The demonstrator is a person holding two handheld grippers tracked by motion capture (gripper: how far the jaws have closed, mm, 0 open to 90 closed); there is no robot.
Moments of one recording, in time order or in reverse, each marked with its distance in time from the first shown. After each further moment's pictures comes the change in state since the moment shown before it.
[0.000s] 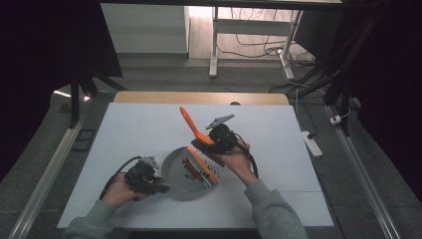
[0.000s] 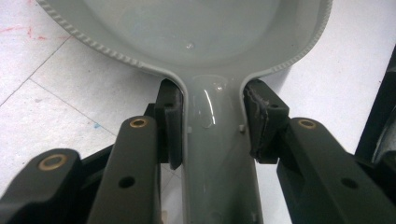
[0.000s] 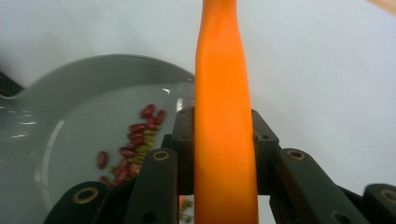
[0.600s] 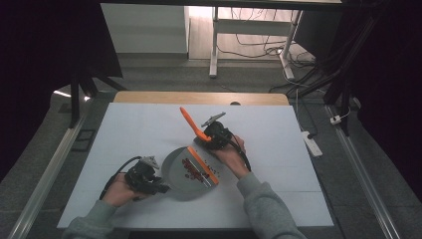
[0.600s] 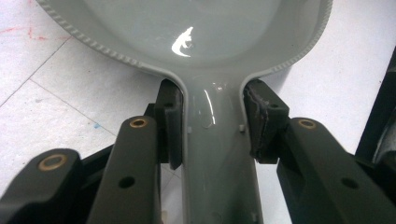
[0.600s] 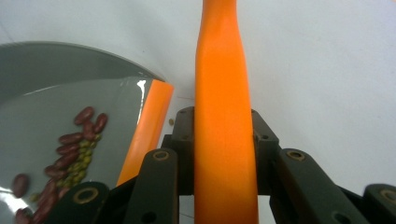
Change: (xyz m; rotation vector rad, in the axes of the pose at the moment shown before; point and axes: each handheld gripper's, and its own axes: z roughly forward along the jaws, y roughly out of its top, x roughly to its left) left arm 0.000 0.000 0.000 -0.001 0.001 -0.001; right arm -0.015 0.007 0.041 0.091 -0.087 0.004
